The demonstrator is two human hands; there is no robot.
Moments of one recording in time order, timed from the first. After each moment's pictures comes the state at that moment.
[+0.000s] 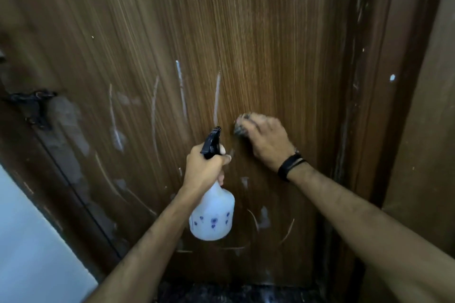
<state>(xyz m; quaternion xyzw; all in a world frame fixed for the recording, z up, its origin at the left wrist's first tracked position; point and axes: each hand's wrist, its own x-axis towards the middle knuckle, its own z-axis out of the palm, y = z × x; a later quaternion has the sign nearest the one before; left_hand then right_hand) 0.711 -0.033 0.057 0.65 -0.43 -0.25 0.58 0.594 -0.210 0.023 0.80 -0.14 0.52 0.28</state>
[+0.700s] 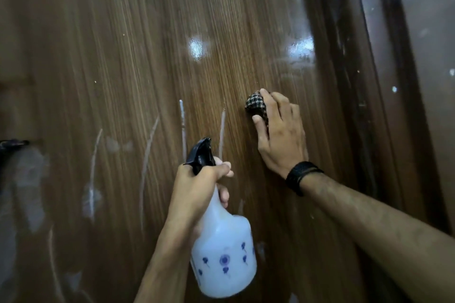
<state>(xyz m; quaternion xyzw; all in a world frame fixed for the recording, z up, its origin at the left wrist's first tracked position) 0.744 -0.044 0.068 0.45 -0.53 -0.24 0.68 0.613 -0.202 0.090 0.62 -0.27 0.69 0.25</state>
